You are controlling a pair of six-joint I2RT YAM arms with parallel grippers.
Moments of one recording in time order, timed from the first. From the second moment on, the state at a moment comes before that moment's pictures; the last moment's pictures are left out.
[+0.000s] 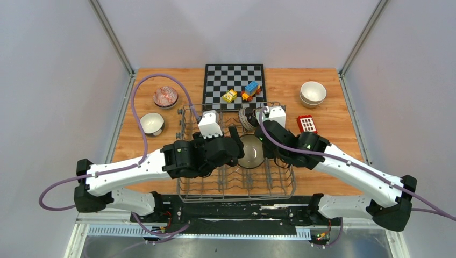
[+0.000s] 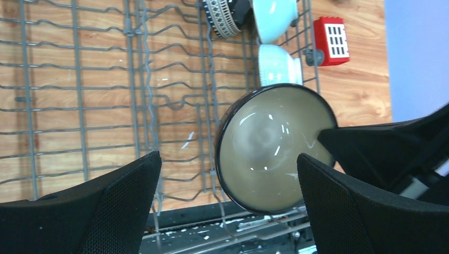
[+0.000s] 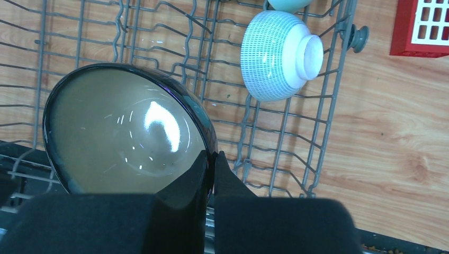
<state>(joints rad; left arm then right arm) -1.31 1.24 1.28 -0.84 -0.79 -1.17 1.04 1.12 1.20 -0.99 0.50 0.66</state>
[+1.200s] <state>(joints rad) -1.22 1.29 1.16 -0.75 -0.63 -1.10 1.04 1.14 1.22 -0.98 0.46 0.75</state>
